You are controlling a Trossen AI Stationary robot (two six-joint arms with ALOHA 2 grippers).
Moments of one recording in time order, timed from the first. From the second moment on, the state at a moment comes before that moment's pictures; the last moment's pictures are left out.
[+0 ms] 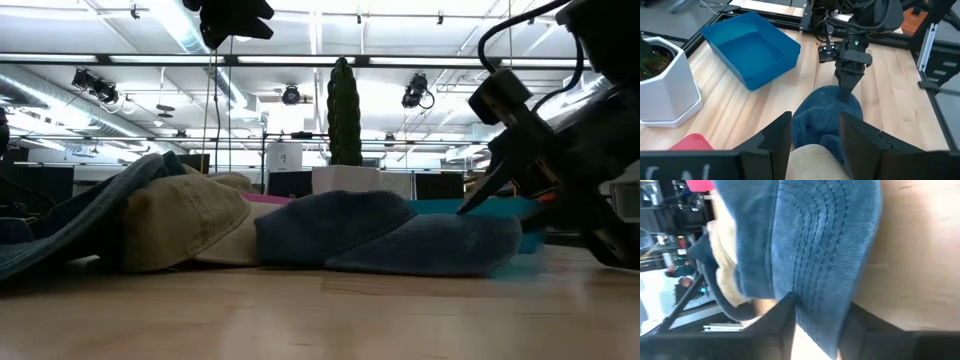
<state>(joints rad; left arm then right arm) -0.16 1.17 1.01 -0.34 -0.26 -0.25 0.50 1.62 0.41 0.55 0.44 1.94</state>
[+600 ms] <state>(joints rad) -0.16 1.17 1.01 -0.34 -0.25 -0.35 0.54 1.37 0.41 0.40 0.48 1.82</state>
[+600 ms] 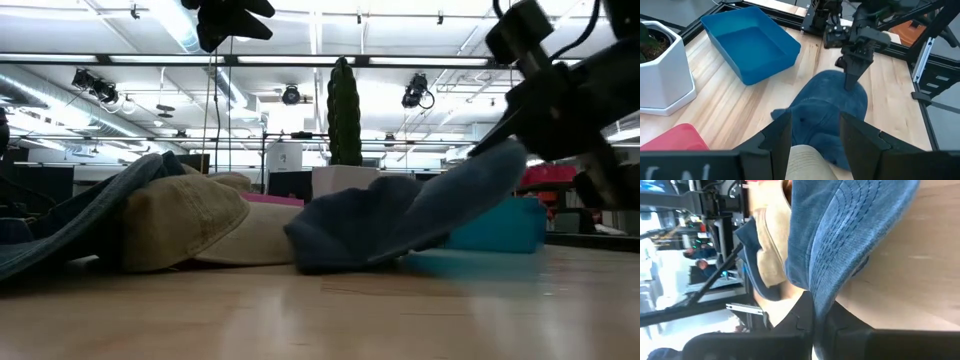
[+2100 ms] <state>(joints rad) -0.01 1.16 1.01 0.00 -0.45 -0.35 0.45 0.76 0.41 0.90 0.47 0.89</state>
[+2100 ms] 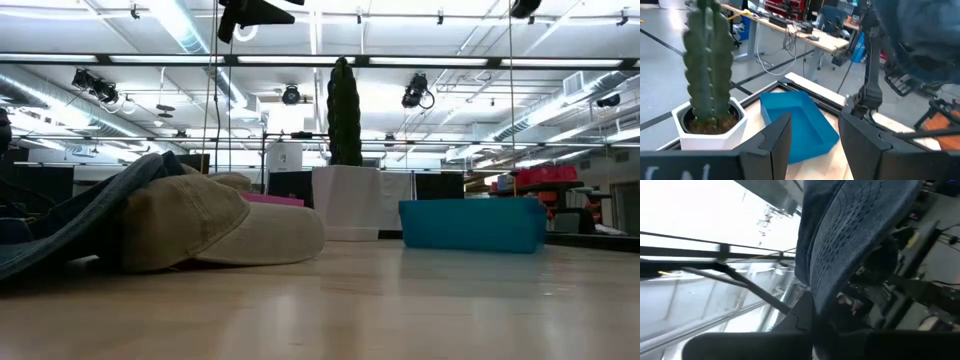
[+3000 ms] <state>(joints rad) 0.04 1.16 1.01 0.48 -0.39 -0.59 0.31 0.76 0.41 1.05 0.46 0.54</state>
